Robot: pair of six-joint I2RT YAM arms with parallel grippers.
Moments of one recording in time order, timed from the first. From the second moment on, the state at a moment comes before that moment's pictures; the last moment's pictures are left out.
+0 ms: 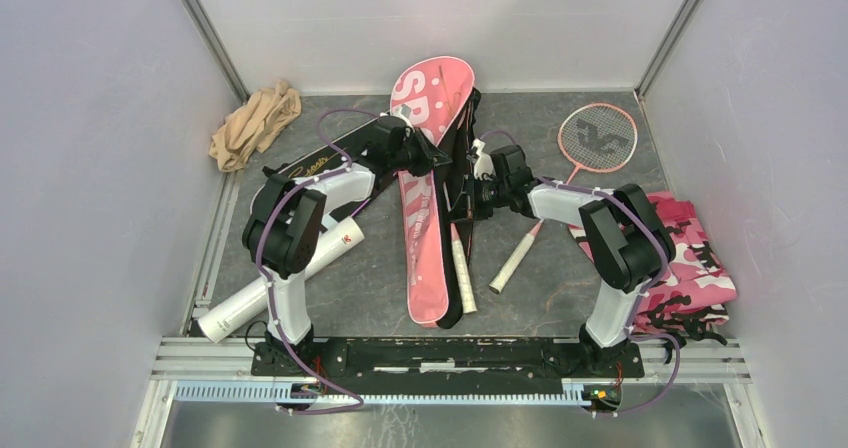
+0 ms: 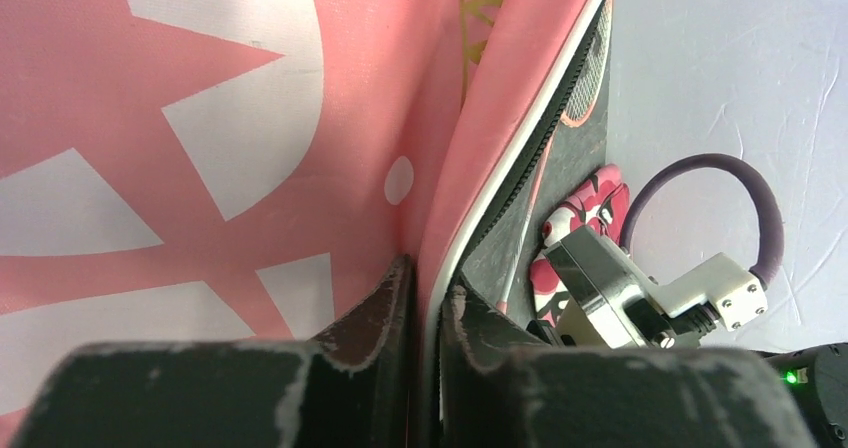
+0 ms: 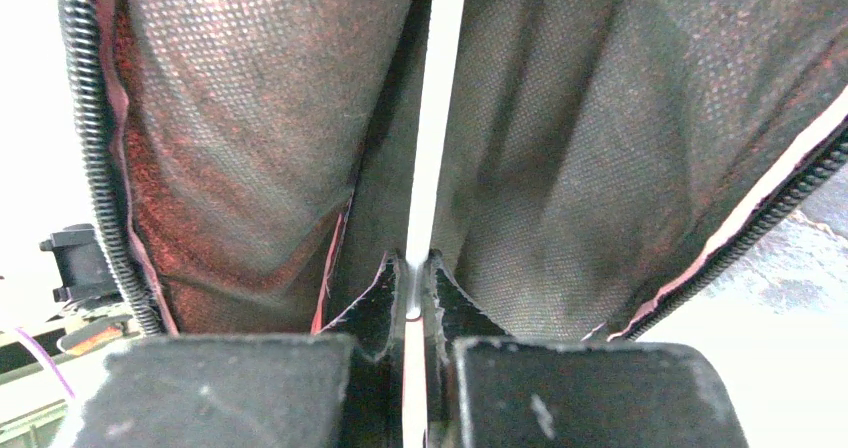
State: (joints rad) left arm -0.48 1.94 1.25 0.21 0.30 -0.93; right arm 0.46 1.82 1.00 0.02 -0.64 0.50
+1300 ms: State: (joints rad) left arm -0.50 1.97 1.30 0.13 0.33 -0.92; right arm 0.45 1.77 1.00 0.00 -0.57 0.50
